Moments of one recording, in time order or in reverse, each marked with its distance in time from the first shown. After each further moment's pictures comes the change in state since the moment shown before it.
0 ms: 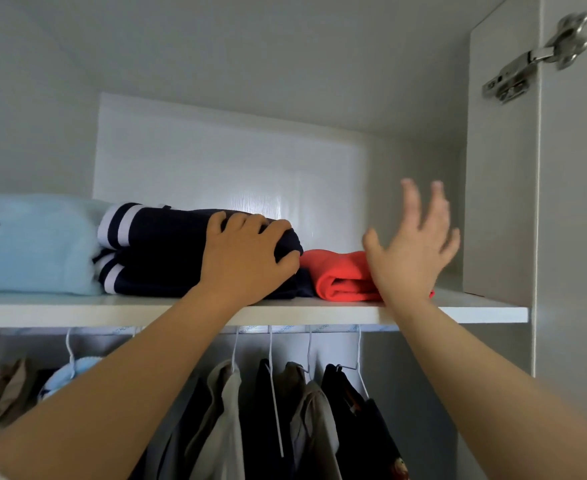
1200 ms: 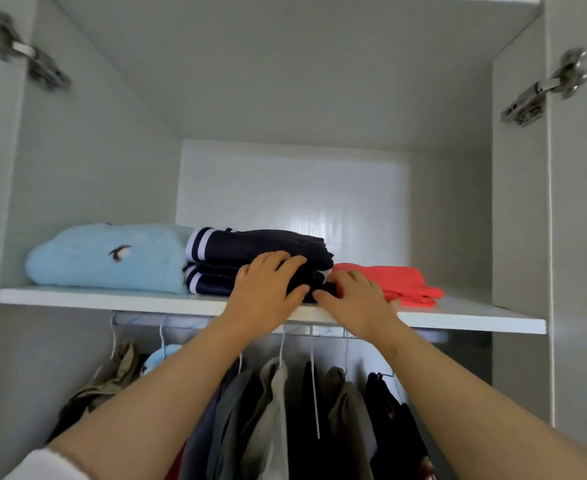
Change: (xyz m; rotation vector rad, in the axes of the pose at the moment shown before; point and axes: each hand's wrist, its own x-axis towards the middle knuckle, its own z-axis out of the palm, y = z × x) left_hand -0.048 -0.003 -0.035 -0.138 -0.146 -0.038; right_hand -0.043 -0.044 -0.027 0.057 -0.996 -0.047
